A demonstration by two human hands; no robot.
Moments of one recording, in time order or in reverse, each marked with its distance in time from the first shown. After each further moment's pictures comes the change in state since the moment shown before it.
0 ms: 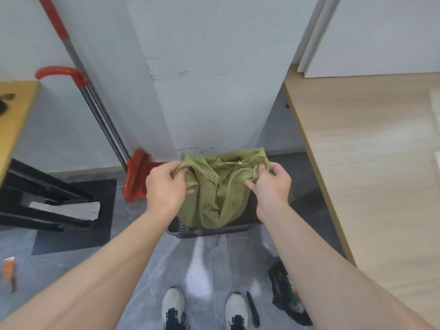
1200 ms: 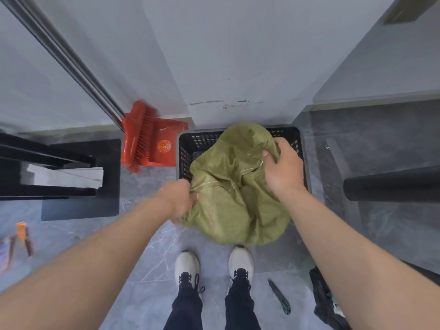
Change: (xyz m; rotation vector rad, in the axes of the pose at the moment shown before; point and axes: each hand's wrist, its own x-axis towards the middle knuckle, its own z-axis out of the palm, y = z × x) left_hand 0.144 -0.201 0.044 0.994 -0.744 -0.390; right_hand 0.180 0.171 0.096 -0.825 -0.272 -0.307
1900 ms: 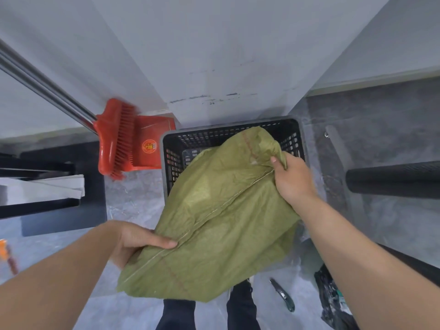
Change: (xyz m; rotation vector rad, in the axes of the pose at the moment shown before) left_hand 0.056 -0.089 0.007 -0.732 -0.820 -0.459; right_hand 0.052 0.062 0.014 -0.055 -0.099 0.119
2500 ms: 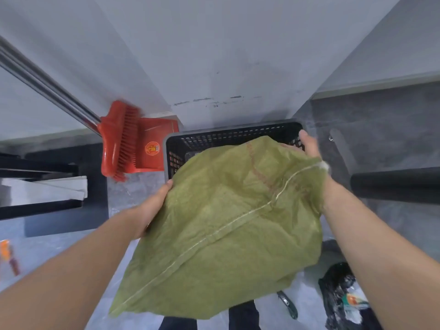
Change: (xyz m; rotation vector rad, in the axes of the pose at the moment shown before) left_hand 0.023 0.045 0.007 -0.194 0.519 0.327; right_hand 0.024 -0.003 -0.023 0.852 -0.342 0.417
